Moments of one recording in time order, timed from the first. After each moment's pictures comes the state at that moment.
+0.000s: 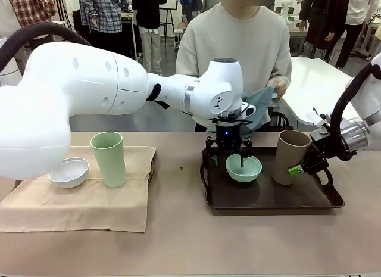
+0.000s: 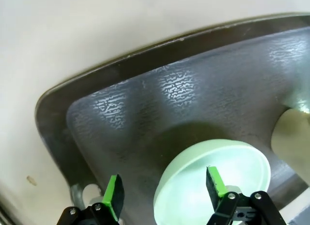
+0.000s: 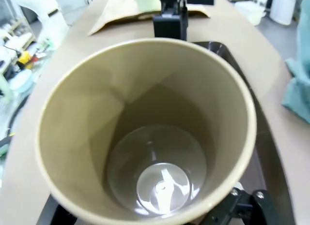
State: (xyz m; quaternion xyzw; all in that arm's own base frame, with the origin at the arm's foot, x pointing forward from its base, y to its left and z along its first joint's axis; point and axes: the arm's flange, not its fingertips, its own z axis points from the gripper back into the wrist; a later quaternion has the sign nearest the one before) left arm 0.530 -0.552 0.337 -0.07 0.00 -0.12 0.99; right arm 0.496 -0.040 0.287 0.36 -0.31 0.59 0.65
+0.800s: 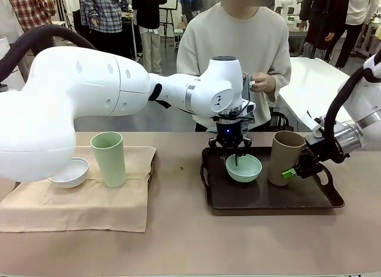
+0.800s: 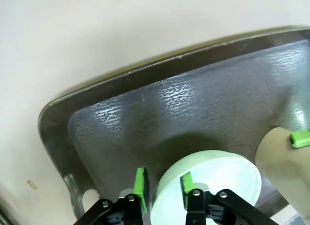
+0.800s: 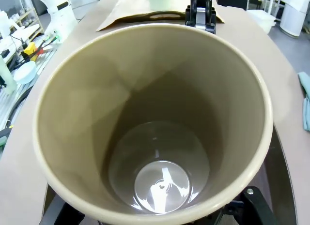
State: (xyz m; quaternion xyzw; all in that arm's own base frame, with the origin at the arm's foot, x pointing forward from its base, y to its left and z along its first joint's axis) left arm 0.537 -0.555 0.343 -0.08 -0.01 -0.11 0.99; right arm 0.495 -0.029 0.280 0.36 -0.32 0.62 0.62
